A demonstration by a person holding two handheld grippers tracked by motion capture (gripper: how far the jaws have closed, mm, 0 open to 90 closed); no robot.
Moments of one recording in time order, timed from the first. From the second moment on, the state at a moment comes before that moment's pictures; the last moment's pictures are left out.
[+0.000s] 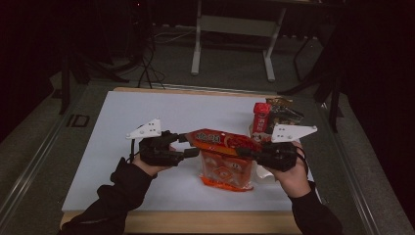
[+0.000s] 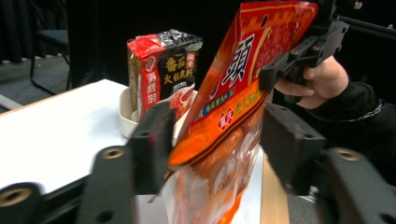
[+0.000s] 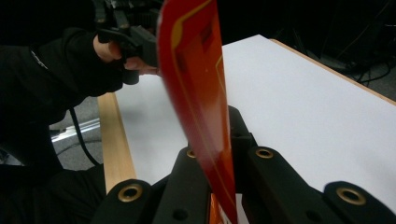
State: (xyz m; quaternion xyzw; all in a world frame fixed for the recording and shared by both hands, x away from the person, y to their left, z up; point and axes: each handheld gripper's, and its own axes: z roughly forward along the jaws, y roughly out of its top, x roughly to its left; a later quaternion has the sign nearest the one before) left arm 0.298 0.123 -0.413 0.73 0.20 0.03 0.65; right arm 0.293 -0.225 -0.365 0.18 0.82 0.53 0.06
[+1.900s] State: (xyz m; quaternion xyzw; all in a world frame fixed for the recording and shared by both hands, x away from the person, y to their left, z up) left arm 0.262 0.132 -0.506 0.78 0.30 0.04 0.55; right arm 0.331 -0.349 -0.328 0.31 0.75 0.56 0.16
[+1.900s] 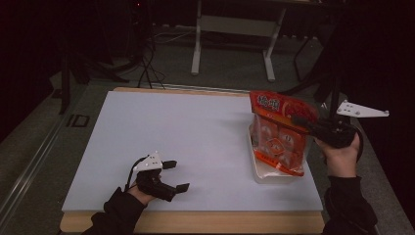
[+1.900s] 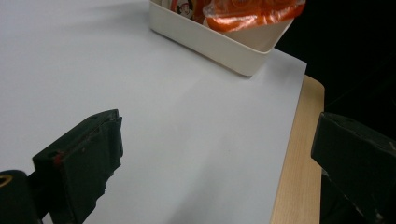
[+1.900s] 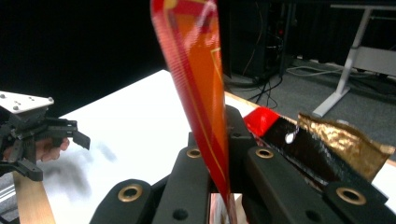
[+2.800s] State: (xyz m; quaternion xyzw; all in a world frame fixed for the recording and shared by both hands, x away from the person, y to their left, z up) left arm 0.268 0.133 -0.515 0.78 0.31 0.03 0.55; right arm 0.333 -0.372 -0.392 0.38 0.72 0.57 0.12
